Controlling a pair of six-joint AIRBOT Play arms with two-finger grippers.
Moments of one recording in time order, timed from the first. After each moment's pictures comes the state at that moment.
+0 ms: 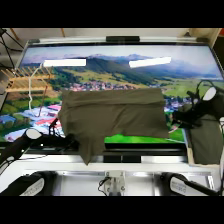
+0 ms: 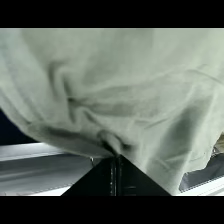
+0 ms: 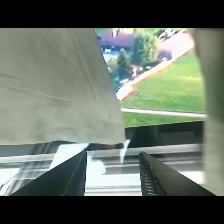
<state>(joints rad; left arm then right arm) -0.04 -1.03 0.33 0.79 -0.94 -1.44 -0.25 -1.32 1.05 -1.42 1.45 1.50</state>
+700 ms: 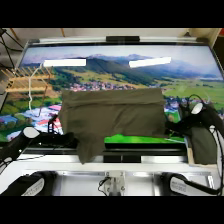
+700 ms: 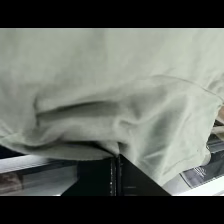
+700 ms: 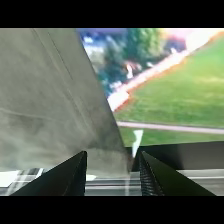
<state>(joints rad) -0.06 -0.98 0.37 0.78 -0.97 -1.38 -0.25 -1.35 0.82 -1.38 1.24 1.49</state>
